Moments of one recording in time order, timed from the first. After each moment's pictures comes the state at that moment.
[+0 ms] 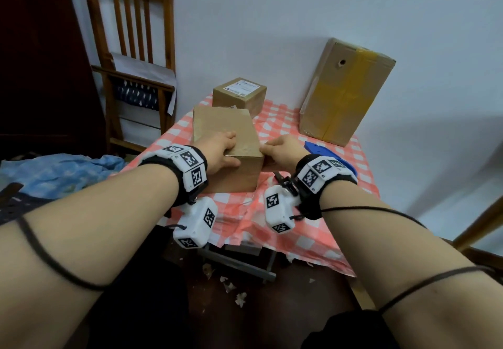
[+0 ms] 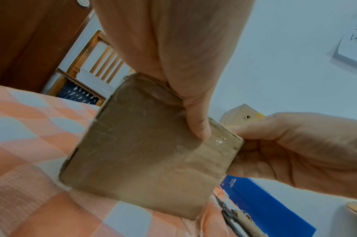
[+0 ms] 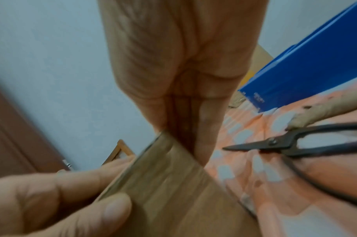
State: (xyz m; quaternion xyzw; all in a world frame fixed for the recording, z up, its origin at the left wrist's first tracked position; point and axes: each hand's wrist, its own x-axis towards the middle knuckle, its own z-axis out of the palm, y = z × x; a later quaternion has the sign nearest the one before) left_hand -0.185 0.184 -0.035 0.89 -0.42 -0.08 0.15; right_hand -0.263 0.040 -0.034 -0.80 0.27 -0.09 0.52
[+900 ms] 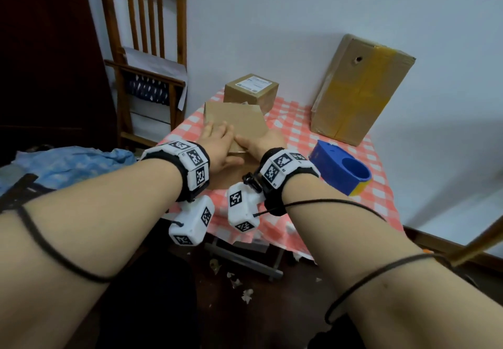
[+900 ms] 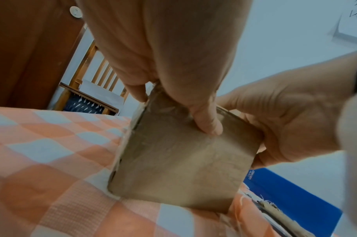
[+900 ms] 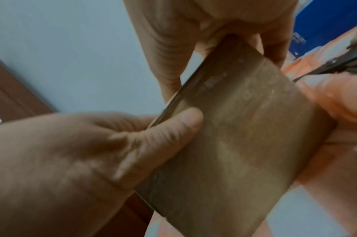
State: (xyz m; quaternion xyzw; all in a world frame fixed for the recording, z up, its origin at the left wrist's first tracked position) left_hand -0.168 0.198 -0.056 0.92 -0.37 -0.08 0.09; right_hand -0.233 0.092 -0.033 -0.82 0.32 -0.12 0.45
